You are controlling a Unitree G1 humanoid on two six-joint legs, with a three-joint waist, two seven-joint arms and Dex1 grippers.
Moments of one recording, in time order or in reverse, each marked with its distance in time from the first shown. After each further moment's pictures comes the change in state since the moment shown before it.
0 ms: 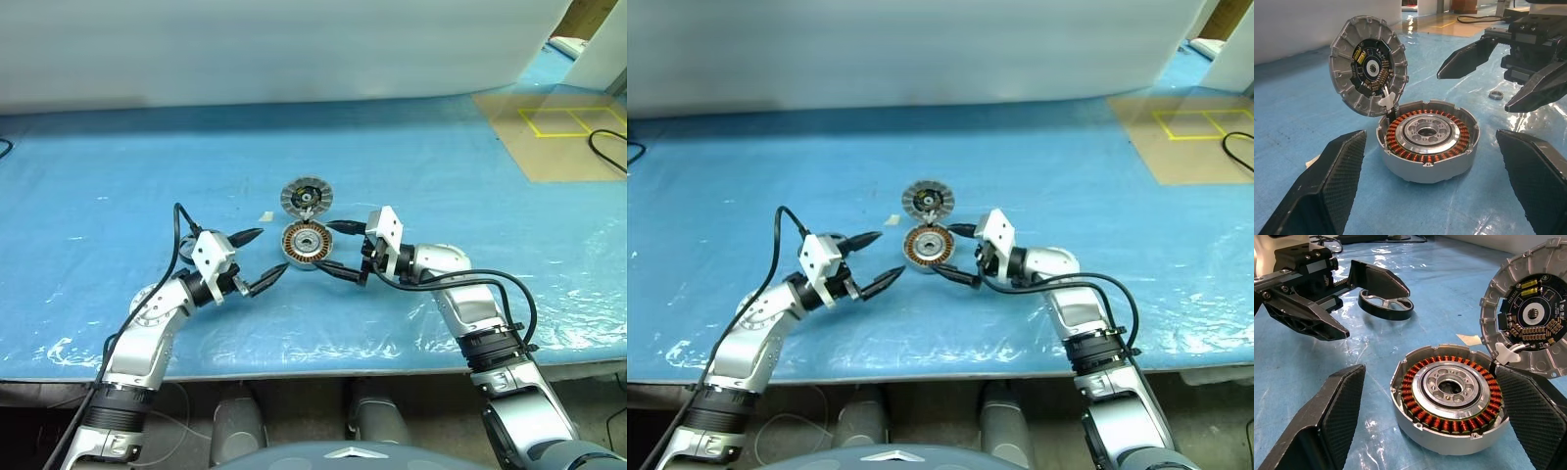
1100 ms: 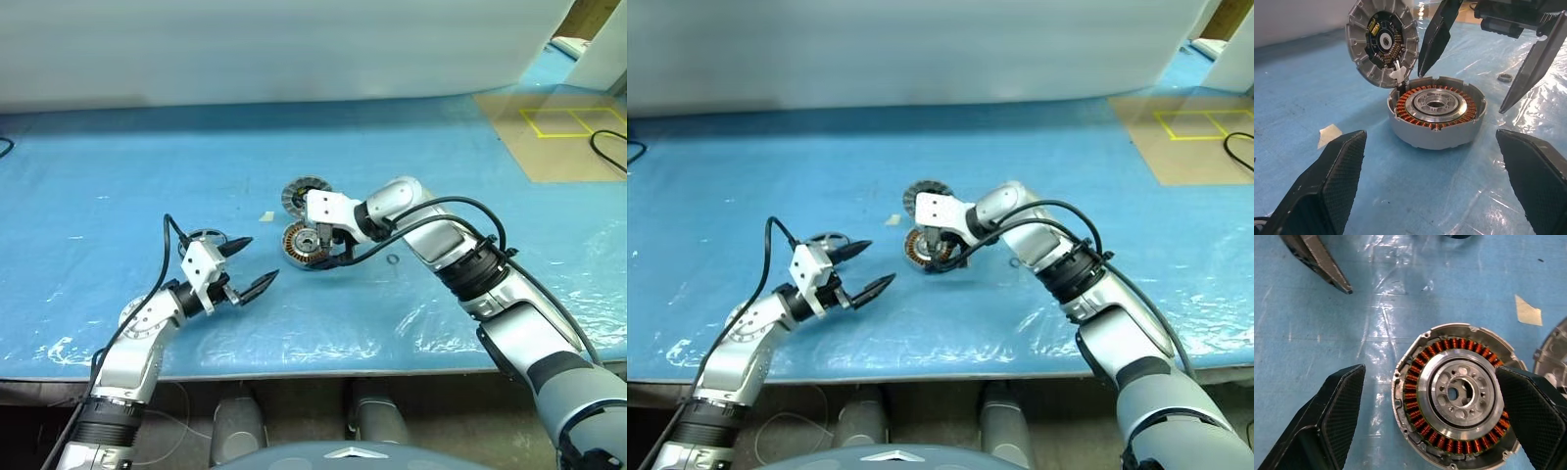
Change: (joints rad) left arm 0.077 0.021 0.027 -0.004 0.000 -0.017 0.018; right arm -0.513 -0.097 0.436 0.006 -0.299 0.404 0.202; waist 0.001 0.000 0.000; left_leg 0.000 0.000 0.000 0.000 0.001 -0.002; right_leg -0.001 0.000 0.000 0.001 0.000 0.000
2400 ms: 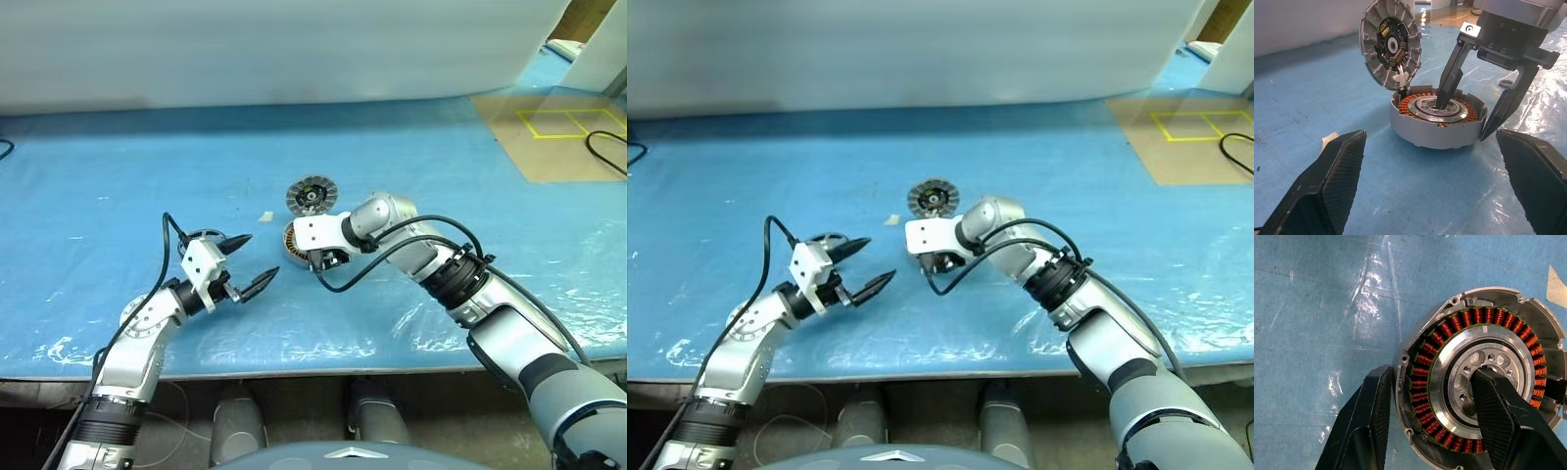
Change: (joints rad) left arm -0.019 -0.005 -0.002 0.000 0.001 -0.009 0.012; right arm 0.041 0.038 0.075 0.029 -0.231 -0.110 -0.016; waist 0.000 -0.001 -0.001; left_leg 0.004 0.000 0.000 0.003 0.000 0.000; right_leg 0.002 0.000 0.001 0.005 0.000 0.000
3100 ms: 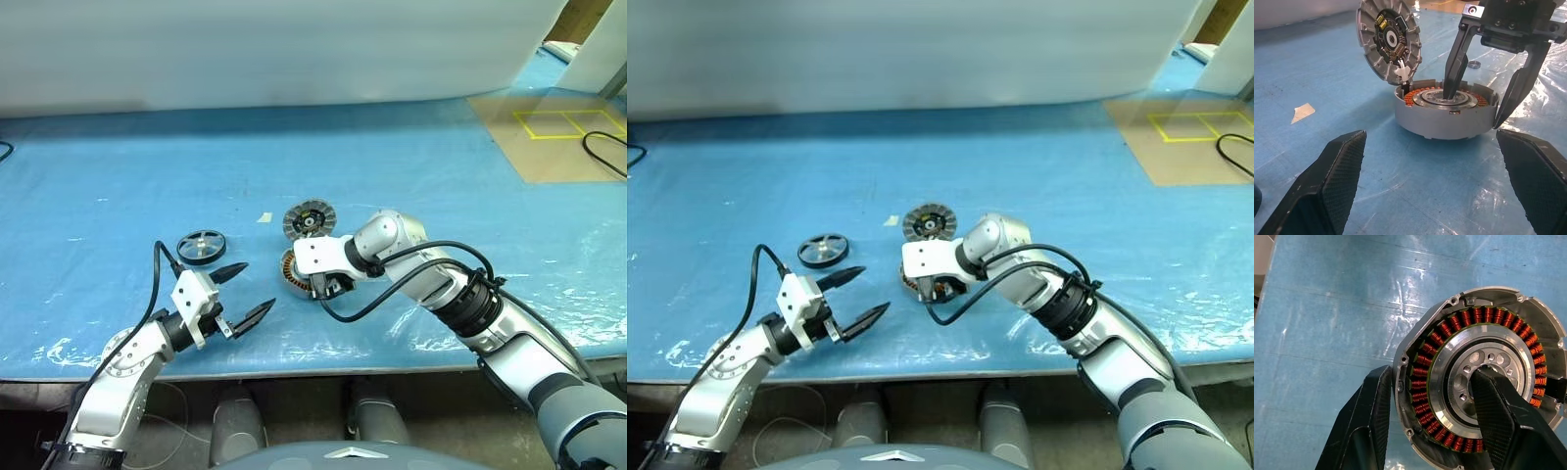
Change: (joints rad) left arm 0.242 0.049 0.004 -0.217 -0.024 0.048 0.012; right arm 0.132 -0.032 0.011 -0.306 0.024 0.236 0.131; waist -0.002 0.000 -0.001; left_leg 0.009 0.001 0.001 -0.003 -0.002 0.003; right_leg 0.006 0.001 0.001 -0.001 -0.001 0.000
